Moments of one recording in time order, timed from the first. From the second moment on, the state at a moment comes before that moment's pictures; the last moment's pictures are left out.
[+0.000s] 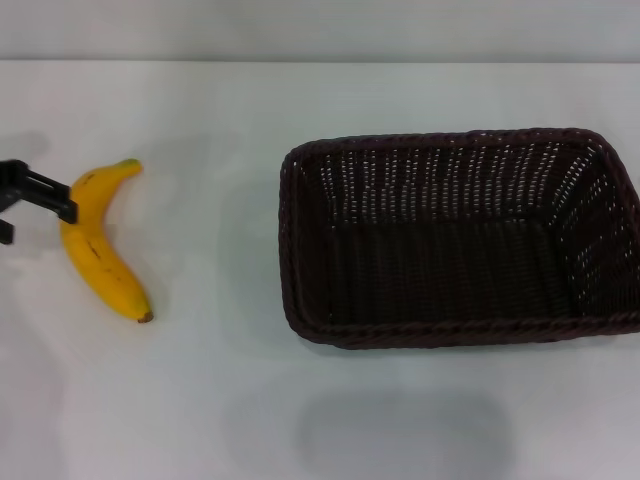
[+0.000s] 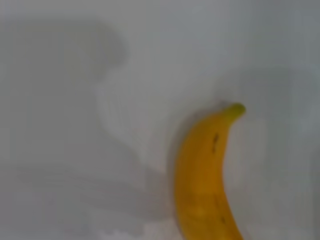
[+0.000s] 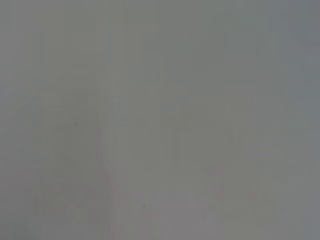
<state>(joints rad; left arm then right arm) -0.85 -1.90 0.55 0.87 -0.20 -1.66 0.36 0.31 2.01 -0.46 -0.34 1.84 1.41 -2.29</state>
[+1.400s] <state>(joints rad) -0.85 -1.96 0.66 0.68 -0.21 -1.48 0.21 0.32 2.01 -0.46 -0.33 1.86 1.33 -2.32</state>
